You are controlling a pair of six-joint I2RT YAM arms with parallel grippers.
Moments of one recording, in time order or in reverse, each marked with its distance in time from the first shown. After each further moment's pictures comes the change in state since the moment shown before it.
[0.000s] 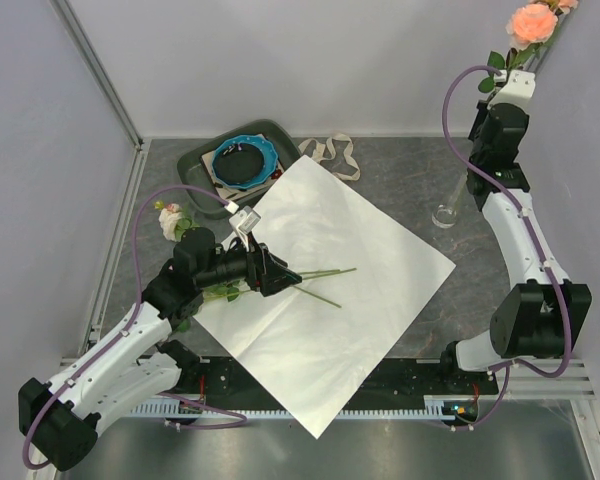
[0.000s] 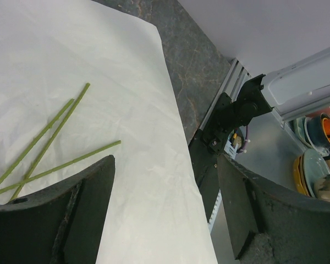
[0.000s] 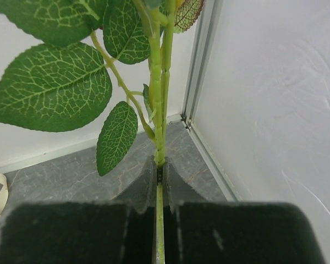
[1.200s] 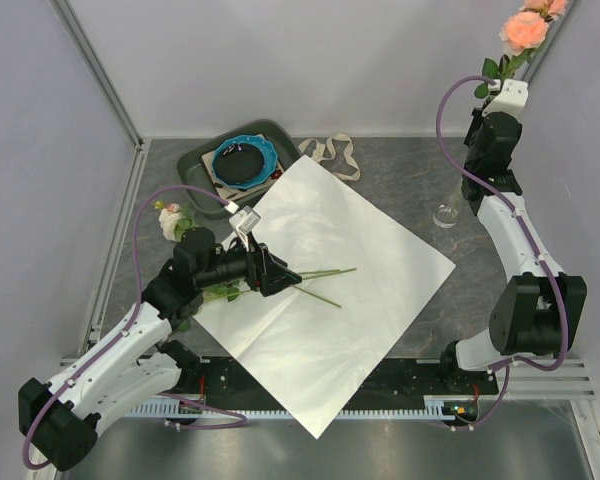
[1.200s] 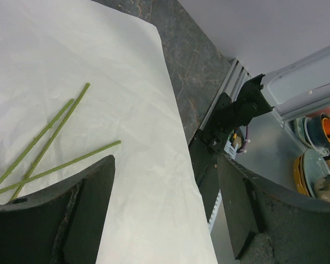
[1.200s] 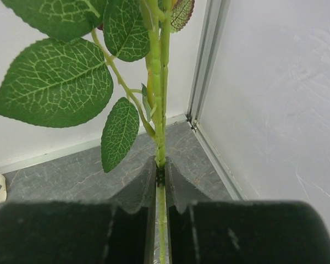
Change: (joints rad) left arm 0.000 0.000 0.000 0.000 0.000 0.000; right arm -0.001 0.025 -0.085 0.122 -0.022 0.002
